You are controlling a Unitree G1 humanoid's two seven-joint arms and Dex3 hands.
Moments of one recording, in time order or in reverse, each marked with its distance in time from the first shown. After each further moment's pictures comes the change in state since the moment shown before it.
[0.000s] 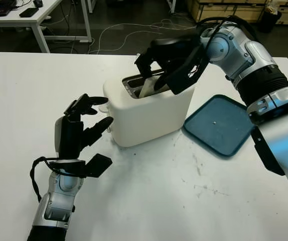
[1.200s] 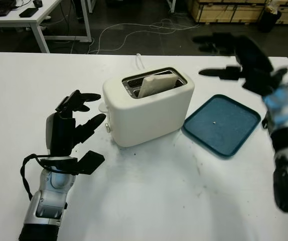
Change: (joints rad) left arm -0.012 0.059 0.038 -0.004 -0.033 -0.005 -0.024; right arm 0.609 -0.069 -0.507 -0.147 0.515 -0.033 -0.258
